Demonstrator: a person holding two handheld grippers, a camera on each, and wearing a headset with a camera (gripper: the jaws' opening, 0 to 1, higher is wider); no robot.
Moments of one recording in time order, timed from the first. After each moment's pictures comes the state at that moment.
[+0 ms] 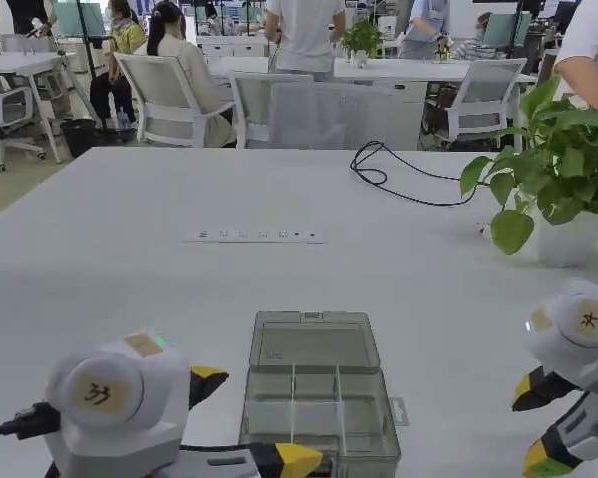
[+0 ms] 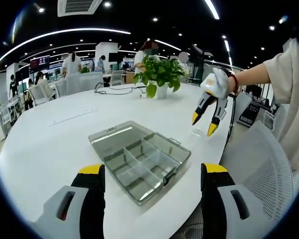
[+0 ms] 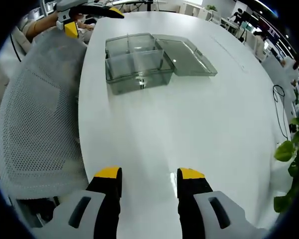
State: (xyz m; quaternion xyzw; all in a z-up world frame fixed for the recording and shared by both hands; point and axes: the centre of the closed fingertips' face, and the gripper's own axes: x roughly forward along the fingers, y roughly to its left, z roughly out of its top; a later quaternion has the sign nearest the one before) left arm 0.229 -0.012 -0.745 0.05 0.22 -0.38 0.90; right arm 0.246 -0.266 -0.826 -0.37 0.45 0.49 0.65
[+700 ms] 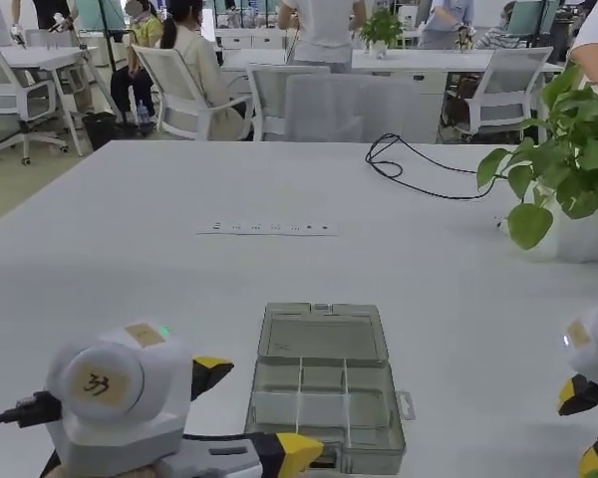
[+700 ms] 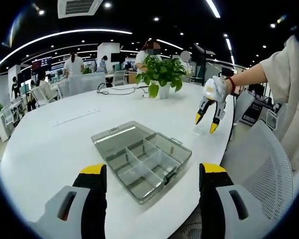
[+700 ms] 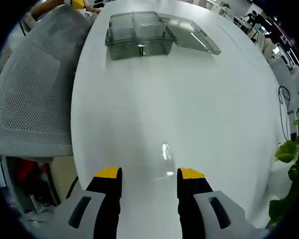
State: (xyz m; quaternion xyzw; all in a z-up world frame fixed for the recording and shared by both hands) left arm 0.227 -0.010 -0.740 0.06 0.22 -0.37 0.90; right arm 0.254 -0.312 -0.846 -0.42 0.46 0.50 0.60
